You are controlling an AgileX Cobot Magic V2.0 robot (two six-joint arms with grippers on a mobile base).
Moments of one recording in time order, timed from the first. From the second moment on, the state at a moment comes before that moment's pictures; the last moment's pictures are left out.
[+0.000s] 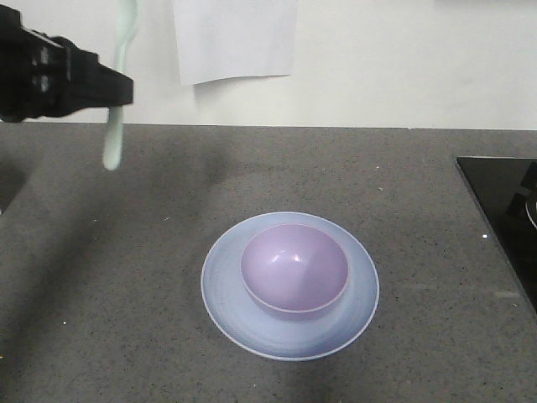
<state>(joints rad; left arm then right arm) -0.21 1.30 -1.40 -0.63 0.93 0.27 0.37 1.02 -1.95 -0.07 1.20 -0.31</state>
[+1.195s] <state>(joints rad) -0.55 1.75 -1.59 -0.44 1.20 0.13 0.37 0.73 -1.45 -0.38 1.24 -0.10</state>
